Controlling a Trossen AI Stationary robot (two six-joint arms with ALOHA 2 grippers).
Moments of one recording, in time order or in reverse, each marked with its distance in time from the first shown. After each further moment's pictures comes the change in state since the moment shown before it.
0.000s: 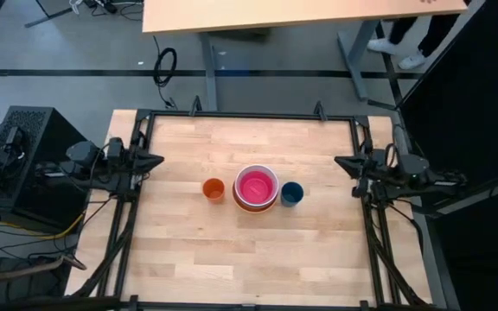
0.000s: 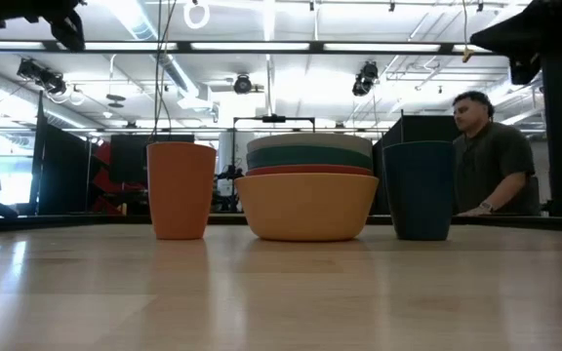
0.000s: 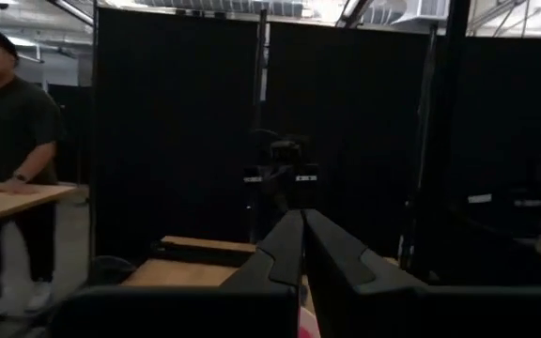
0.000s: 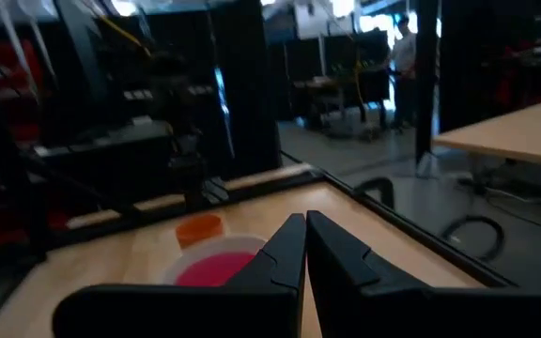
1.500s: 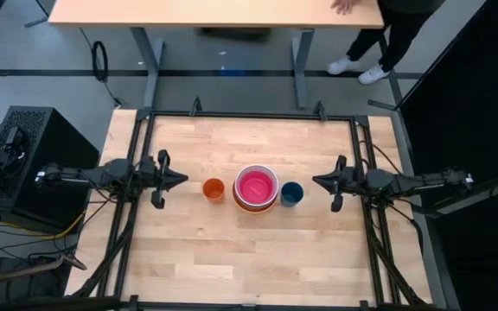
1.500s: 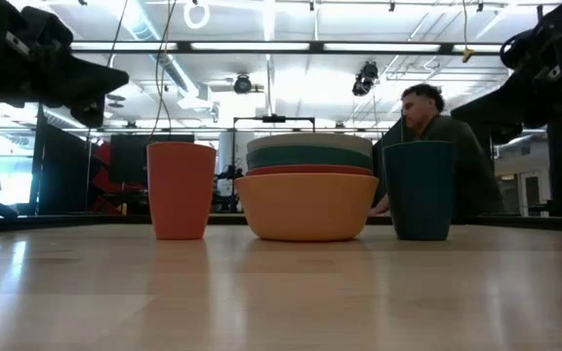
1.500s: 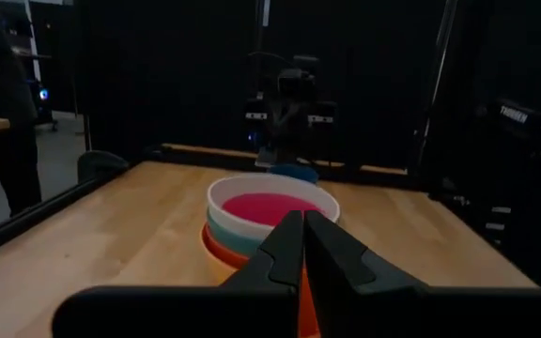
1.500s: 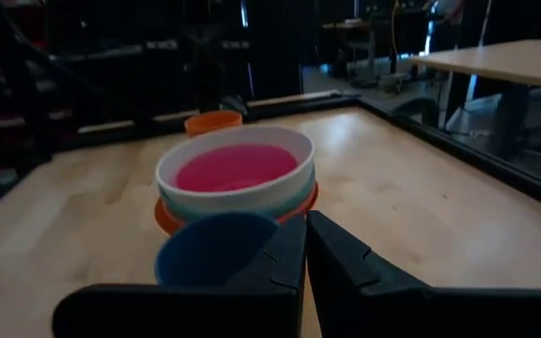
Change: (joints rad) left arm 0.000 0.000 -0.332 0.107 0.008 -0.030; right arm 0.000 0.169 -0.290 0.261 -0.080 0.007
